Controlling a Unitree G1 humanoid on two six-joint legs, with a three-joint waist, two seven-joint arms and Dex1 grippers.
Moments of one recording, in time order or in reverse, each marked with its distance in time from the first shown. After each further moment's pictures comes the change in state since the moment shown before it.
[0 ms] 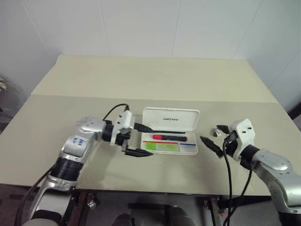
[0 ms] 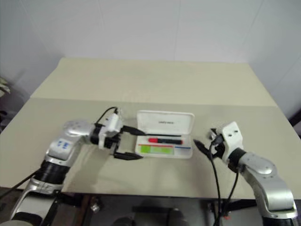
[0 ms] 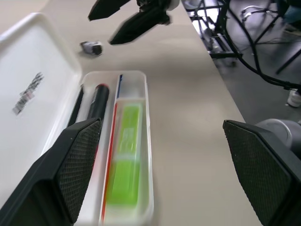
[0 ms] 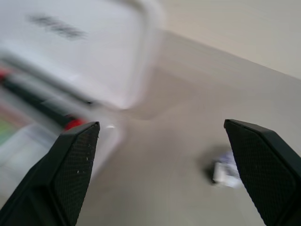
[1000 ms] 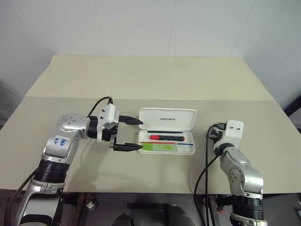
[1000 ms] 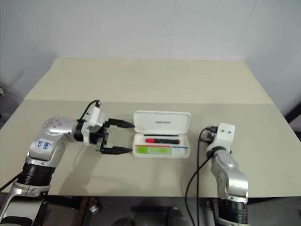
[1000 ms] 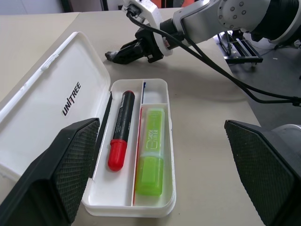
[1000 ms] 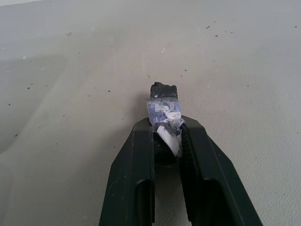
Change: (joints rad) left arm 0.020 0.042 0.063 -0.043 -0.048 -0.001 0.048; right arm -0.173 0.368 -0.035 0.198 -0.142 0.067 -0.444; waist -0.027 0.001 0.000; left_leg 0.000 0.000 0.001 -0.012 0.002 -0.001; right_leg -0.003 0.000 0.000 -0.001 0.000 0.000
